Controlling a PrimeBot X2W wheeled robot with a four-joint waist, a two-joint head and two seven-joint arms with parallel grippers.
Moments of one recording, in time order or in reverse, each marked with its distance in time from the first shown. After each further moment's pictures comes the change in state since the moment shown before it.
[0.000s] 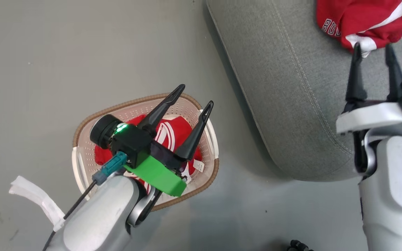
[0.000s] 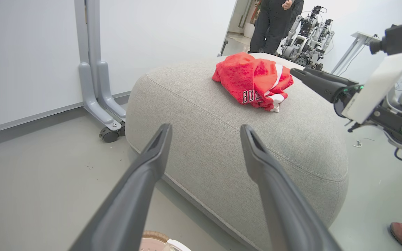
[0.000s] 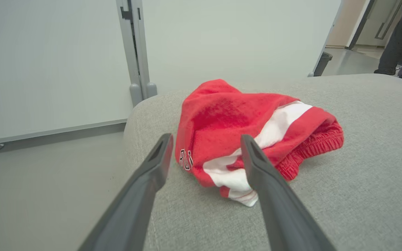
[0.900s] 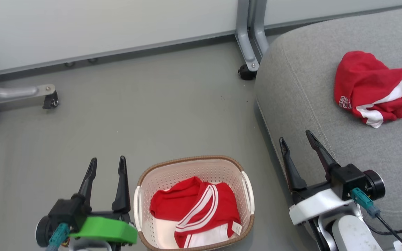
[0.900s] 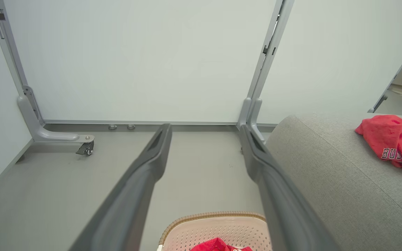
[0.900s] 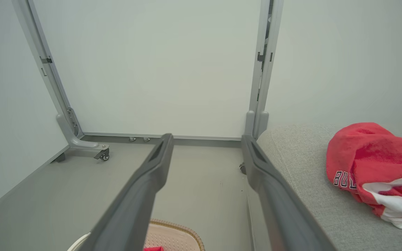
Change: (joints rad) left arm 0.485 -0.191 0.540 0.053 0.152 0.046 -0.036; right arm 0.386 0.001 0.328 -0.141 0.003 0.000 0.000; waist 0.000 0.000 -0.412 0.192
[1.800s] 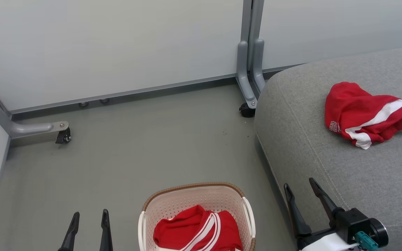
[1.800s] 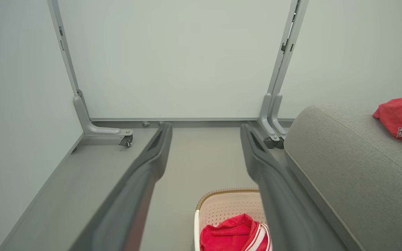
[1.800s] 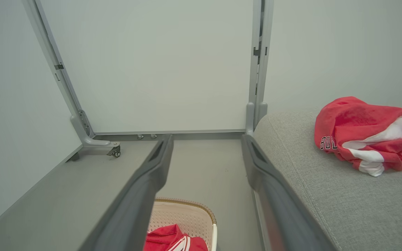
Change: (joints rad) left arm 0.293 -0.045 0.174 -0.096 0.140 -0.086 0.000; right arm 0.240 0.000 0.004 -0.066 0.043 0.000 0.000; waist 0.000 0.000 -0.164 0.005
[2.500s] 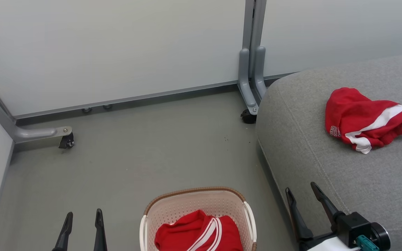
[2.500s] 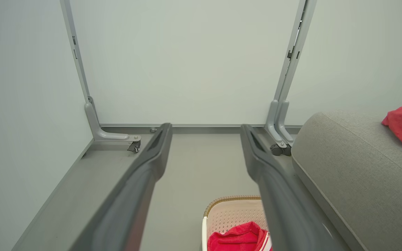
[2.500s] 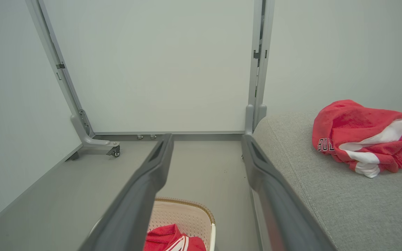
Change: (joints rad) left arm -0.002 0.000 0.023 0.001 0.008 0.004 0.000; right arm 0.020 0.000 -0.005 0.000 -0.012 0.000 0.000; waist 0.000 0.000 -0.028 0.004
